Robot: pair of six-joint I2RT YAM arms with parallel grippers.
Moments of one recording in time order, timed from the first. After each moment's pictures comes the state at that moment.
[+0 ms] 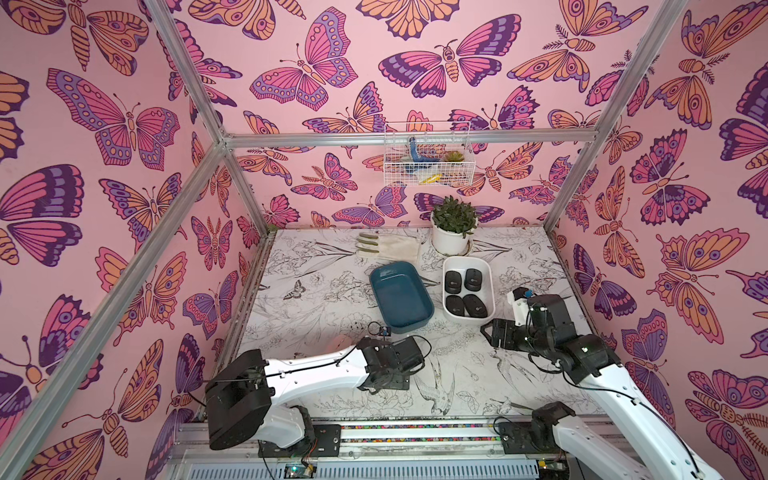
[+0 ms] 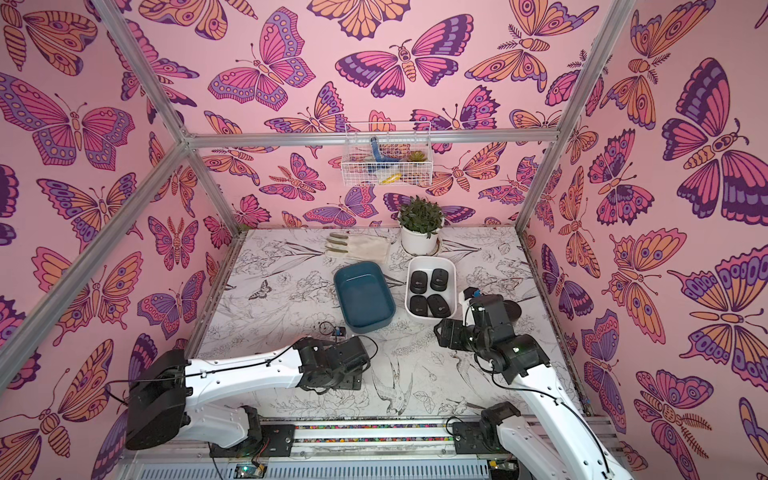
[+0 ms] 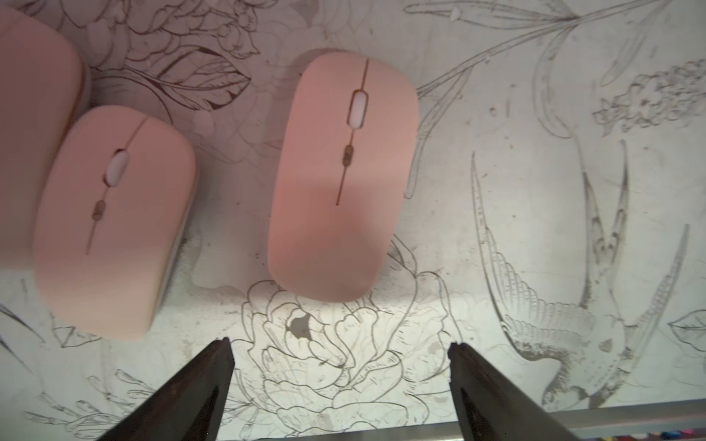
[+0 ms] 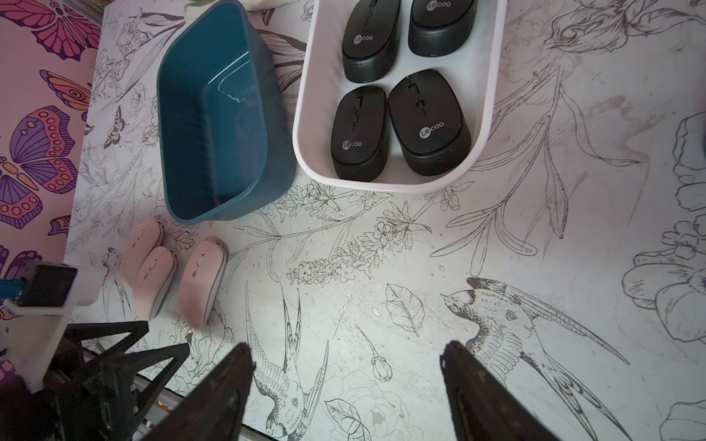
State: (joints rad) left arm -1.10 1.41 0.86 -0.85 -0.21 -1.01; right arm 0.33 0.80 0.75 -0.81 -0.19 0.47
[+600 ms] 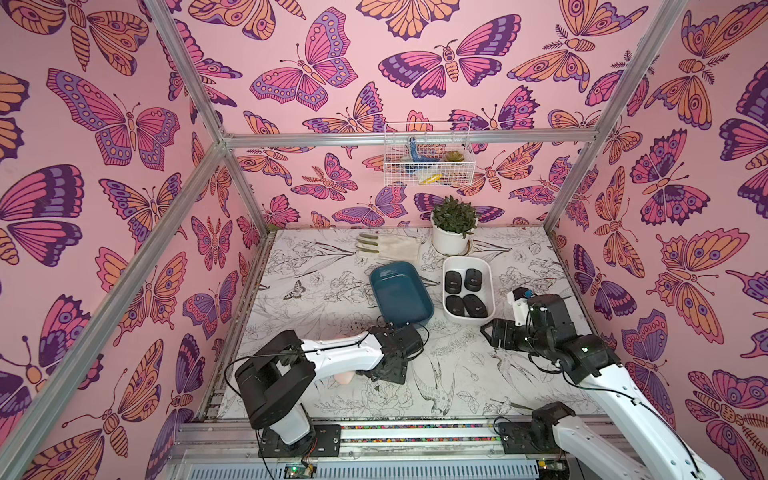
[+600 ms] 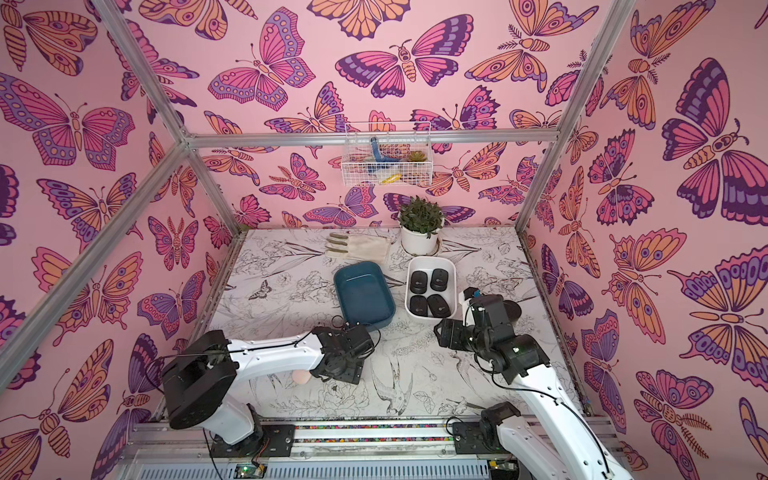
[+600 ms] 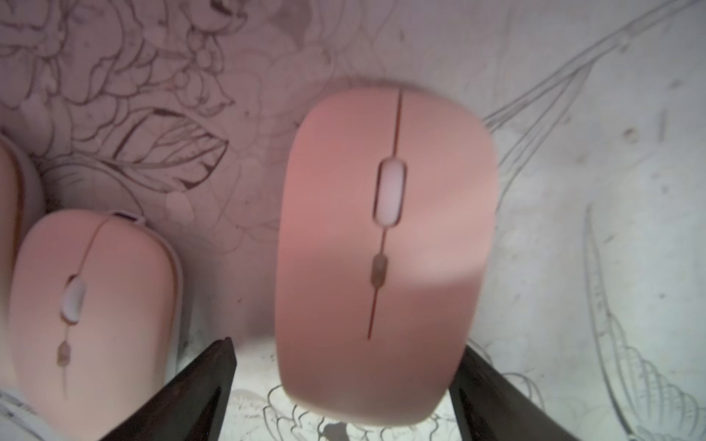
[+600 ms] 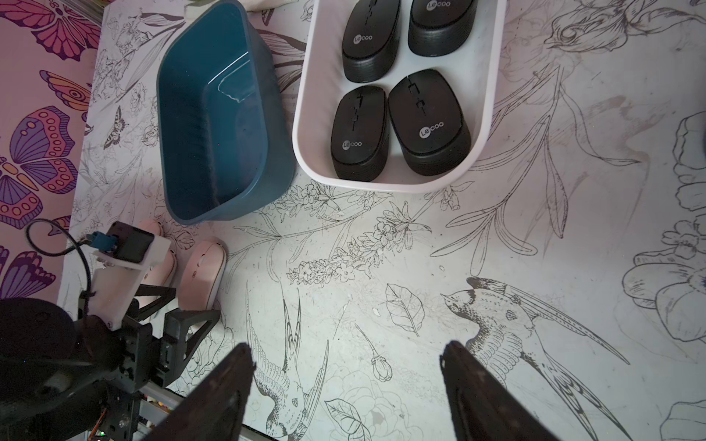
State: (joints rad) left arm -0.98 1.62 0.90 -0.76 -0.18 -0.77; right arm 0.33 0.80 0.75 -0.81 -0.19 0.47
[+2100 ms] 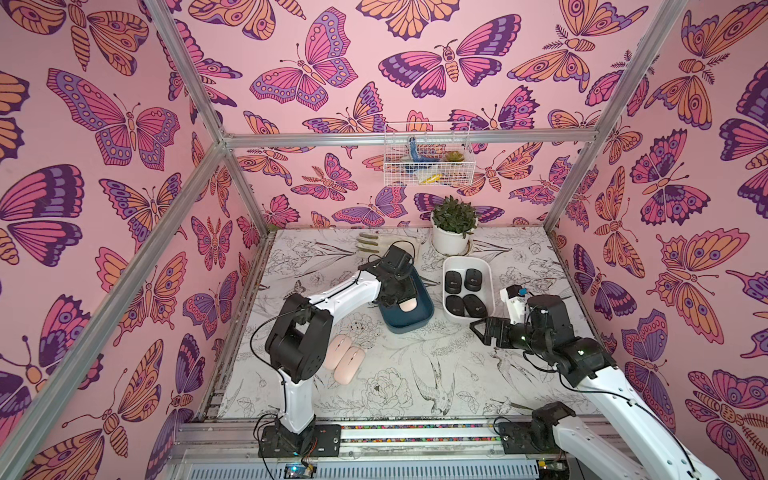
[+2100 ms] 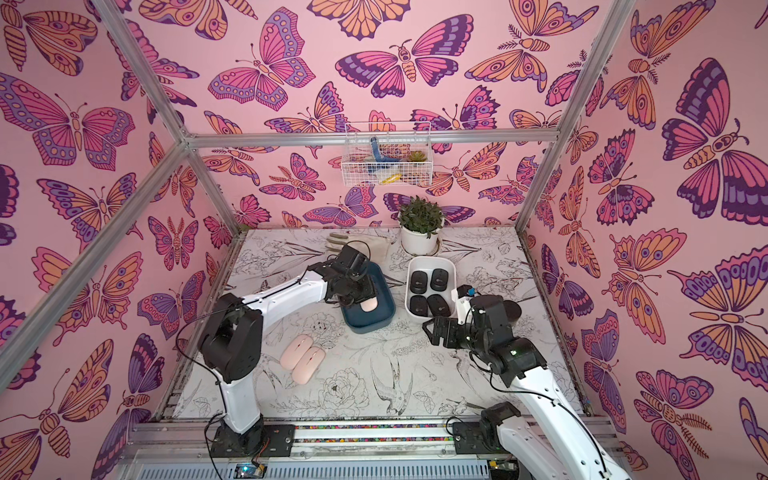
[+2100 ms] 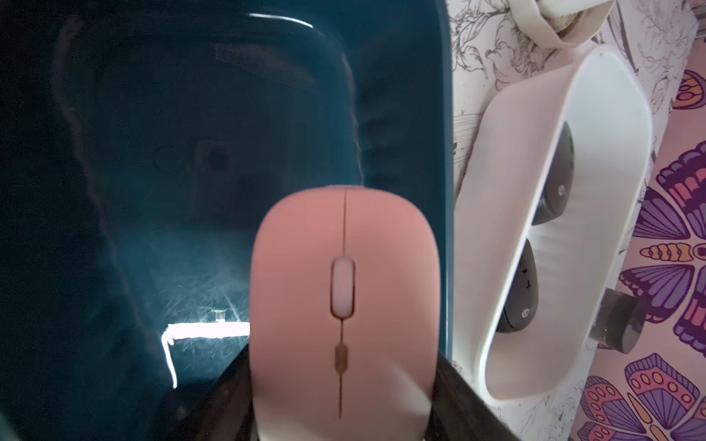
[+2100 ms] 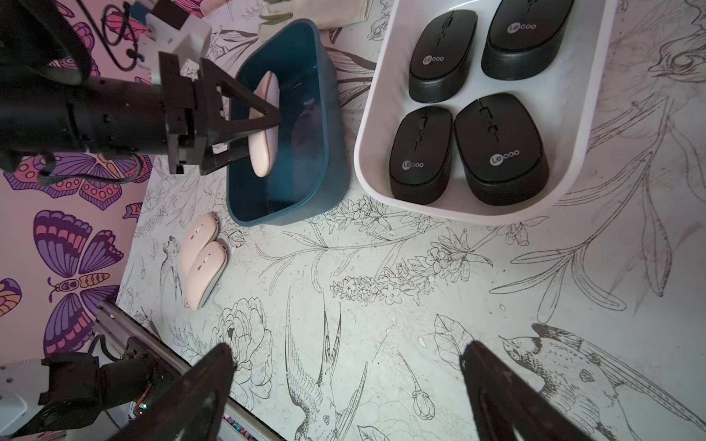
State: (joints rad) left arm -0.60 1.94 1.45 -0.57 0.15 -0.89; right arm 0.33 0.78 0.68 -0.64 -0.33 0.46
